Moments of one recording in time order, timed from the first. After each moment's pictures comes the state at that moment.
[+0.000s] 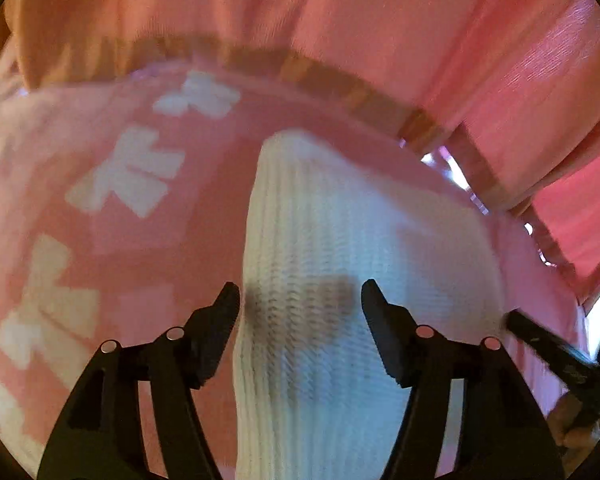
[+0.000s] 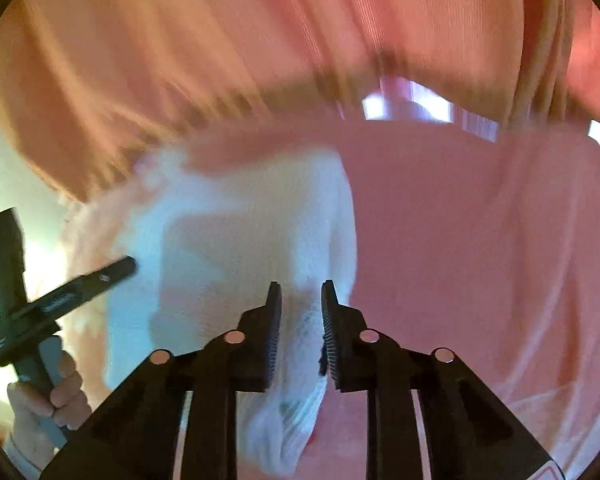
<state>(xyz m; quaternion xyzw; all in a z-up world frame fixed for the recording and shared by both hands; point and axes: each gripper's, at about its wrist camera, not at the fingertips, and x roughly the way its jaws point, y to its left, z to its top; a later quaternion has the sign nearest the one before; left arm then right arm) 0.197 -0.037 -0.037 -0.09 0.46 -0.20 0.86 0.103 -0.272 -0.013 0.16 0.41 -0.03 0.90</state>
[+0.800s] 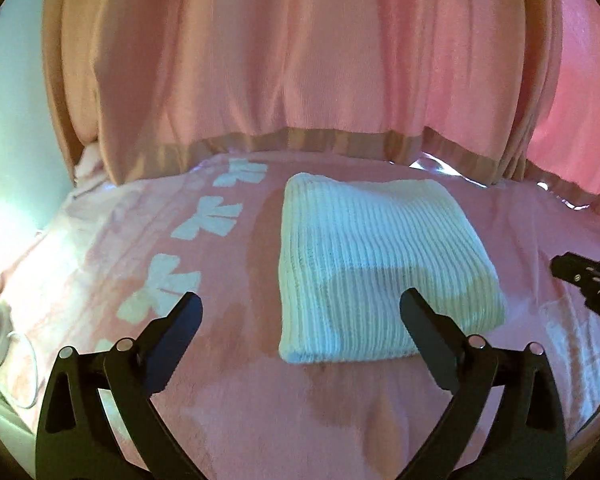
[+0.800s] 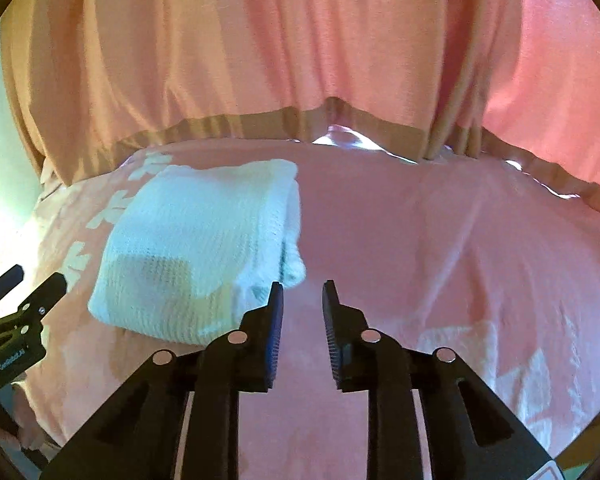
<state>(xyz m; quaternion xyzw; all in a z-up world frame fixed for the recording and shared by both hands) 0.040 -0.034 -0.001 0.06 0.31 -0.13 0.94 -0.008 -0.243 0.001 0.08 0.37 -0.14 0.92</state>
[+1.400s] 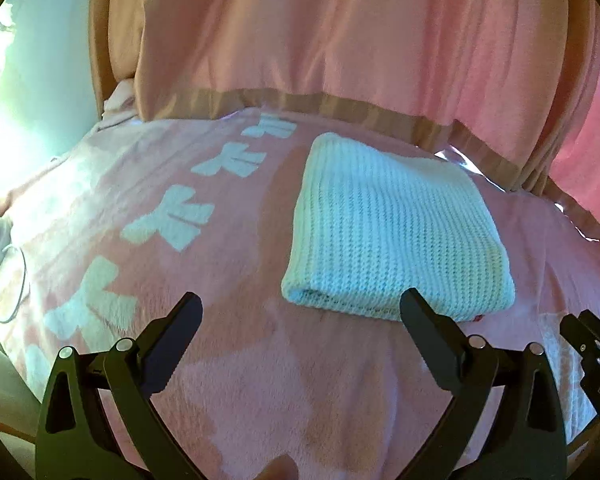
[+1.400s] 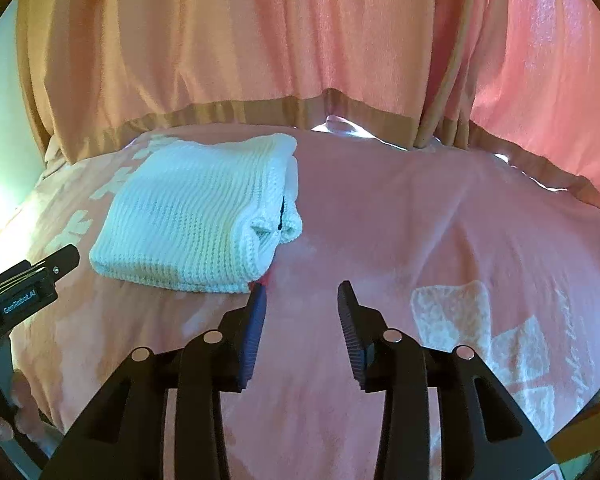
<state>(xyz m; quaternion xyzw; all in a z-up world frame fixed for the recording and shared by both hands) 0.023 -0.019 -0.030 -0.01 0.36 -0.08 0.93 -0.054 -0.218 -0.026 0.06 0.36 -0.14 0.92</state>
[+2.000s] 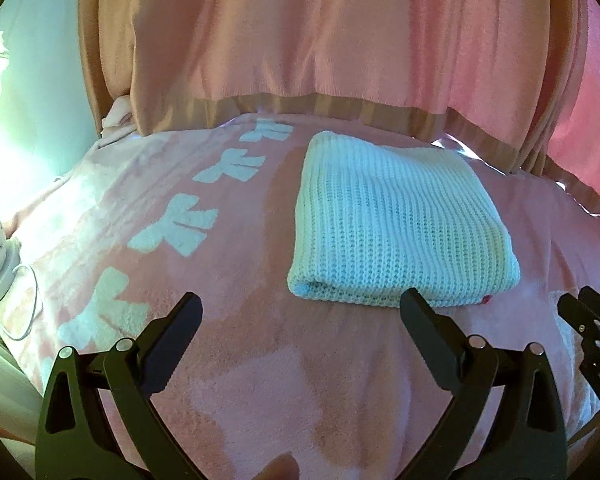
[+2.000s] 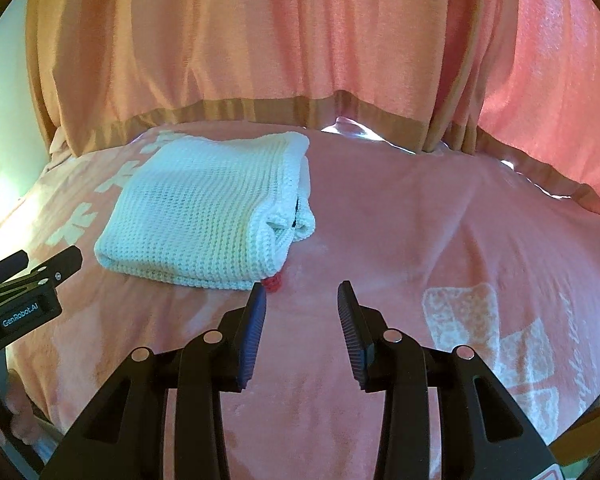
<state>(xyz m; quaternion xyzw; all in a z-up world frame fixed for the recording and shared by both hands) 0.012 -0.022 -0.030 0.03 0.35 -0.09 0.93 -0.053 -0.207 -0.028 0.04 0.36 -0.13 0.92</state>
